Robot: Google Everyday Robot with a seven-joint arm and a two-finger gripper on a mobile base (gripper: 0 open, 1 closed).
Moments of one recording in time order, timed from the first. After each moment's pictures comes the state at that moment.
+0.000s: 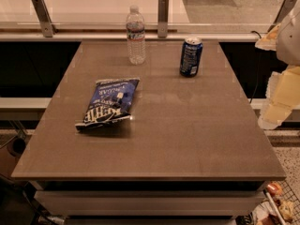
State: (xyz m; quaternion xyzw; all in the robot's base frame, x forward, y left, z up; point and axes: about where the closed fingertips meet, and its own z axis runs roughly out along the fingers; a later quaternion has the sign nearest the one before) arm 0.438 -0.214 0.986 -0.60 0.78 -0.05 0.17
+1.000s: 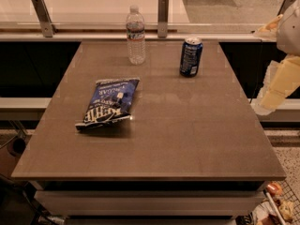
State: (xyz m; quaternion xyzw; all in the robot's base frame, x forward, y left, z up) arm 0.467 -0.219 0.990 -0.60 0.77 -0.03 0.22
